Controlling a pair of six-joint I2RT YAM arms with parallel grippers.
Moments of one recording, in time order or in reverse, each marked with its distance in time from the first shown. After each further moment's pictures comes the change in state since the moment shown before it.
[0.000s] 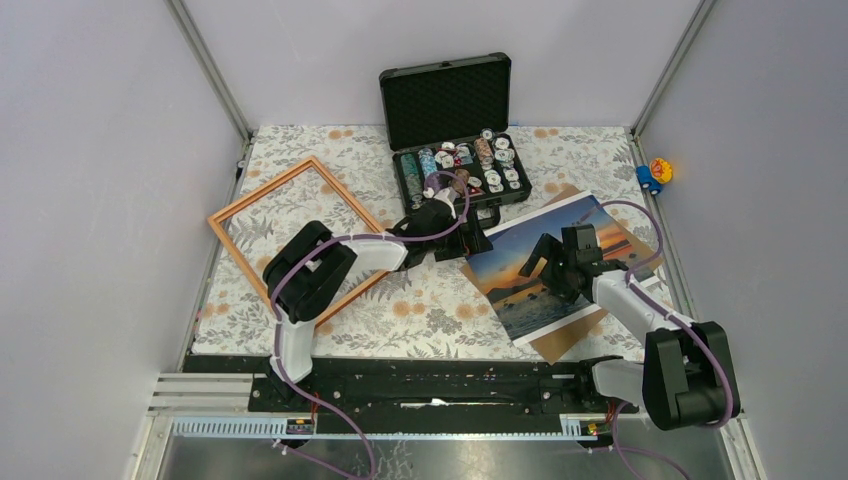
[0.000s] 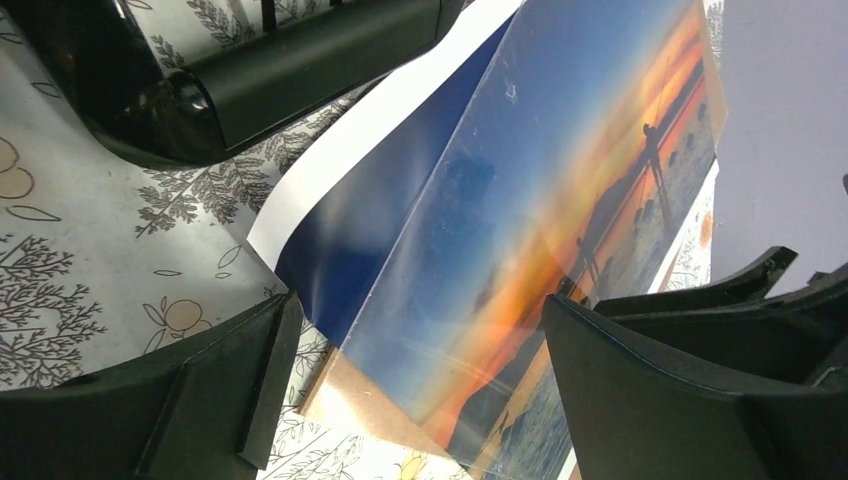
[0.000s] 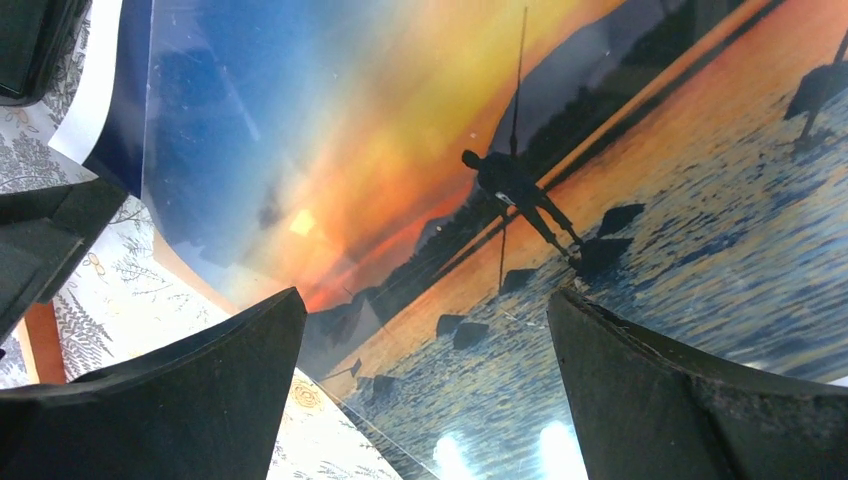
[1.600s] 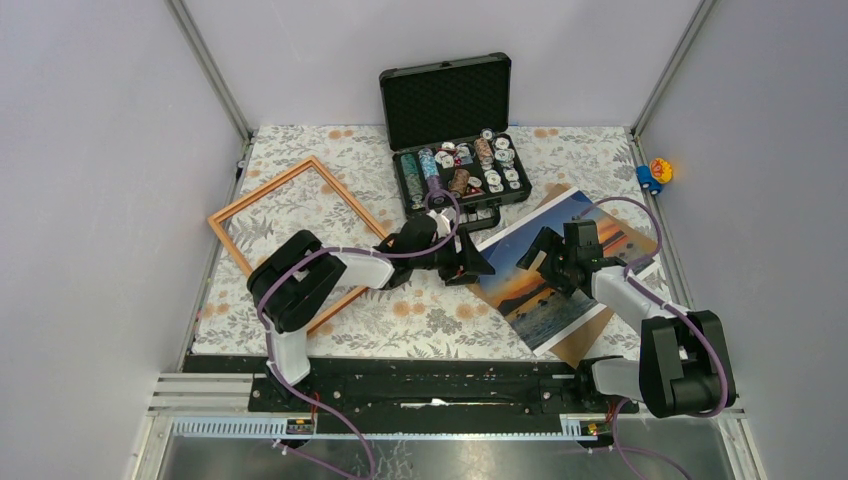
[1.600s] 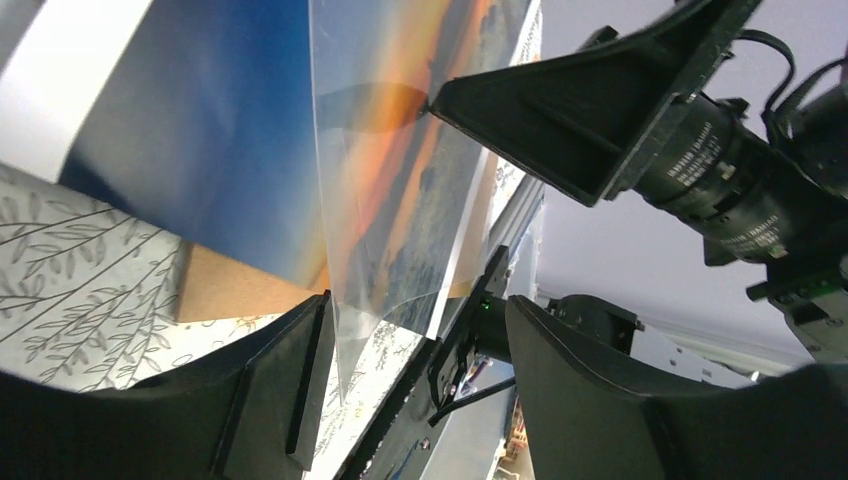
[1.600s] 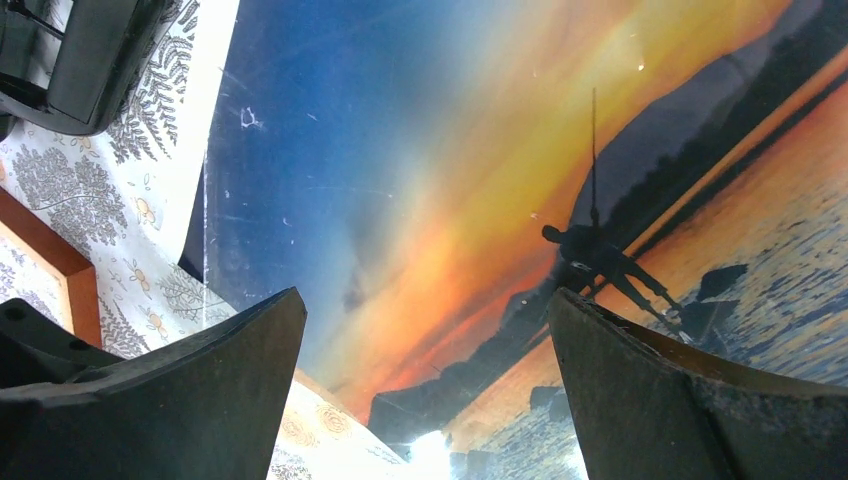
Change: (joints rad) left arm -0.011 -0.106 -0.225 0.238 0.360 -0.250; right arm -0.020 0.059 0.007 0.106 -0.048 0.000
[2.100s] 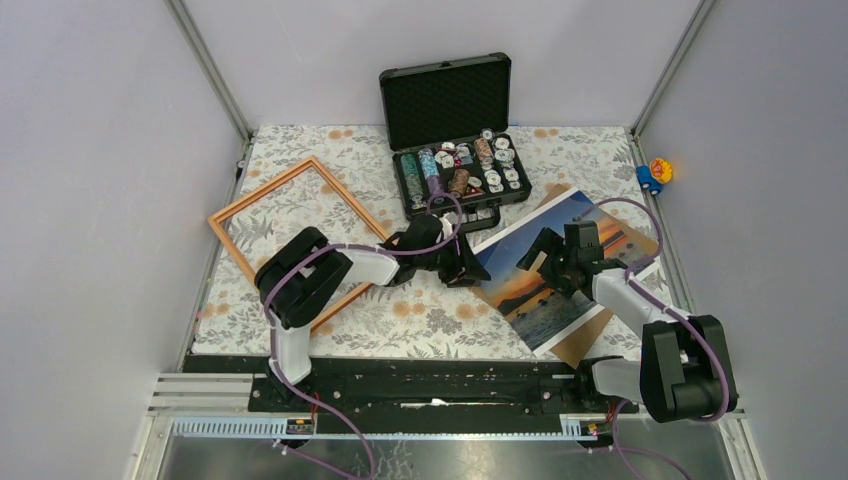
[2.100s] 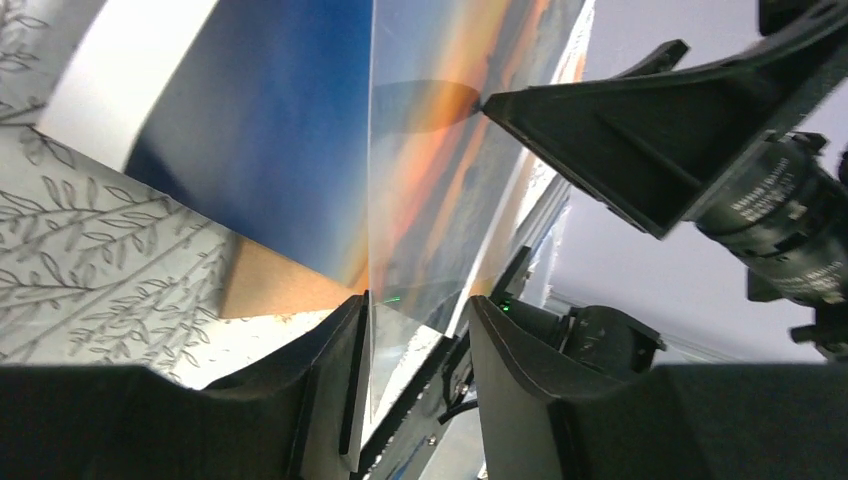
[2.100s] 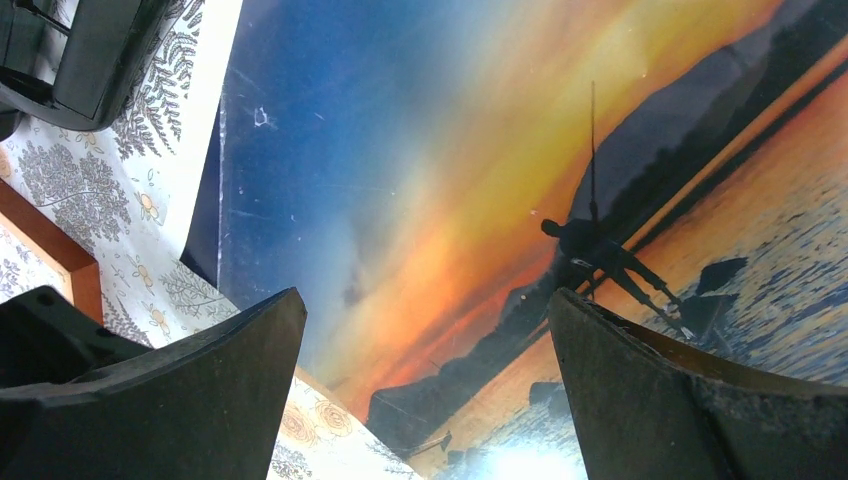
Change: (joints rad) left arm -0.002 0.029 0.036 -0.075 0.008 -0.021; right arm 0.000 -0.020 -0.010 0.005 -0.005 0.003
